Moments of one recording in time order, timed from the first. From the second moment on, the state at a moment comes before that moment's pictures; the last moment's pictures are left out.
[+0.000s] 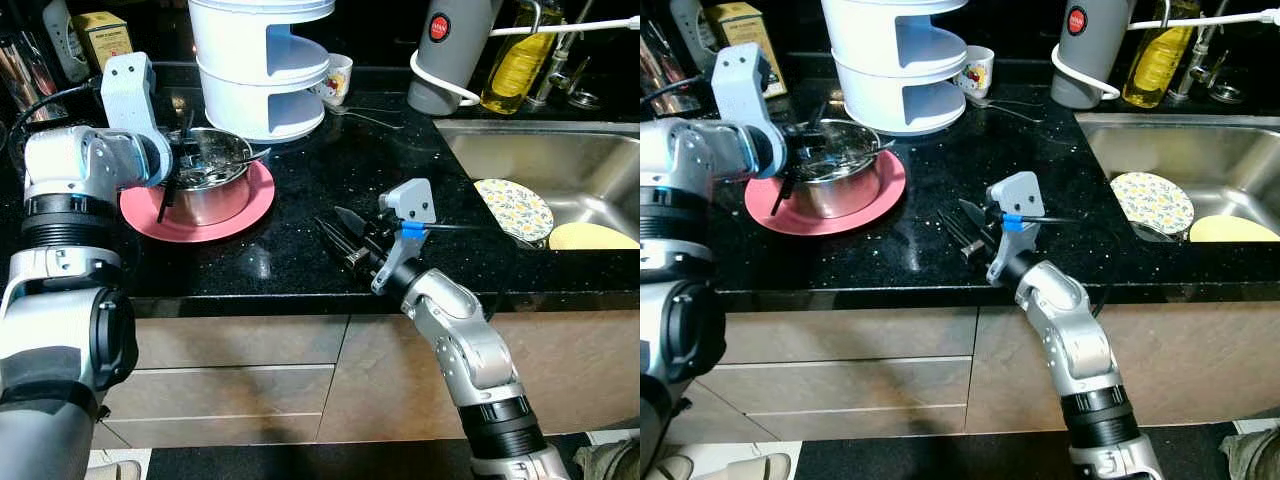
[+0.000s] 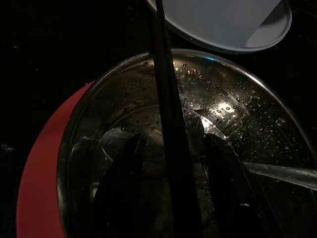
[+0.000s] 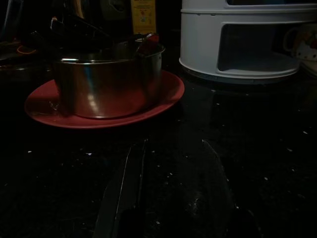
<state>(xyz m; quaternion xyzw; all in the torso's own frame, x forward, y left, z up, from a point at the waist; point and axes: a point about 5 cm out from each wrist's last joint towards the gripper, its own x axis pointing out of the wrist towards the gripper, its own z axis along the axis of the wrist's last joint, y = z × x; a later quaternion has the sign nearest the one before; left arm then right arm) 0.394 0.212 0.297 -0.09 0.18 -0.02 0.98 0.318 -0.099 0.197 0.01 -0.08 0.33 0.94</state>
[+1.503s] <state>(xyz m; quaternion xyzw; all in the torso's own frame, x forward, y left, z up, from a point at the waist) 0.367 0.184 0.367 -0.01 -0.13 -0.11 0.98 0.307 -0.098 0.230 0.15 -0.15 0.38 0.90</state>
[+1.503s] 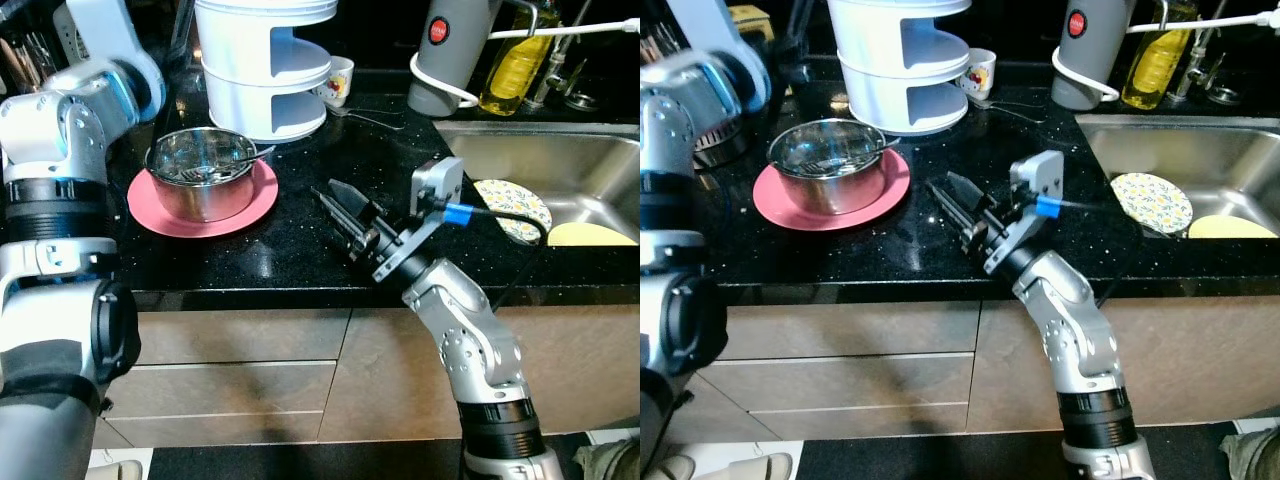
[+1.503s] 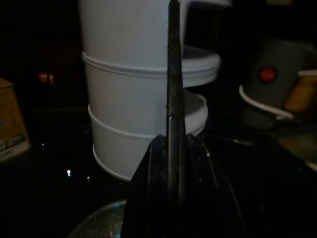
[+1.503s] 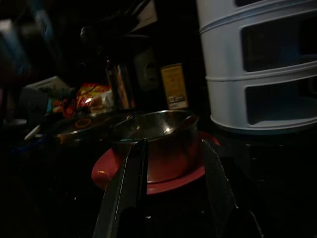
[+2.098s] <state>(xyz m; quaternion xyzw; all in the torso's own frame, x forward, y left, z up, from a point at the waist) 0.315 0.139 0.306 0.02 -0.24 -0.10 0.96 0.316 -0.109 0.229 0.16 -0.15 0.33 0.92</state>
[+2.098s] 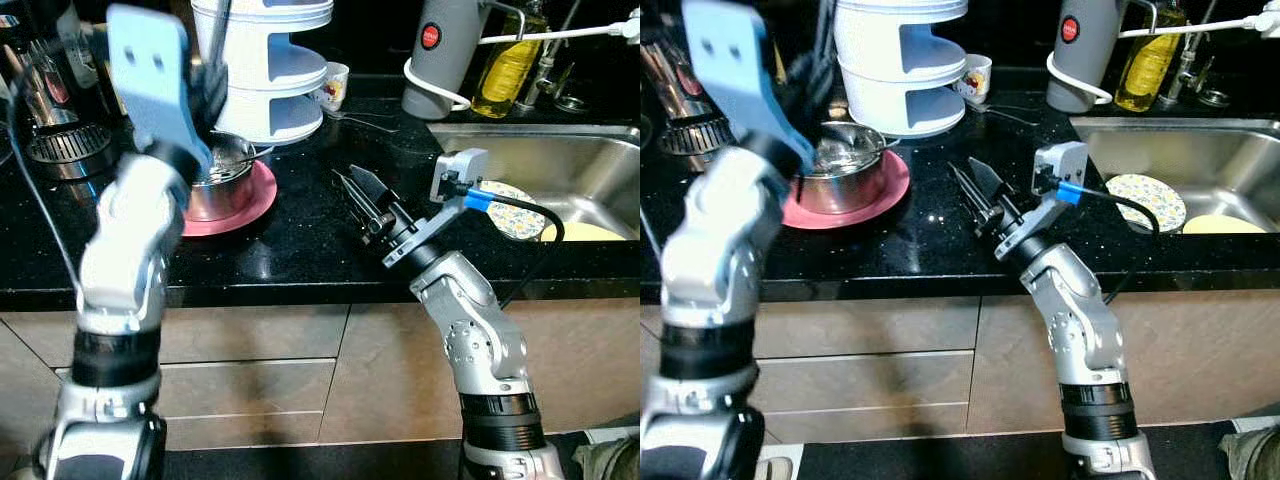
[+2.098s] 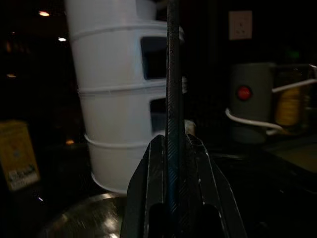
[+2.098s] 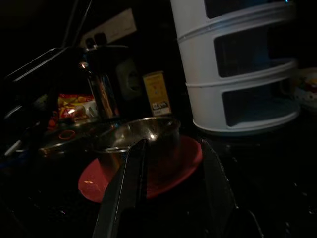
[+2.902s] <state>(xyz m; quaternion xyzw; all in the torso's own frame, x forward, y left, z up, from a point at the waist) 0.297 0.120 0.250 0.01 -0.20 -0.11 0.97 0.325 -0.130 0.207 0.14 -0.13 0.26 0.95</state>
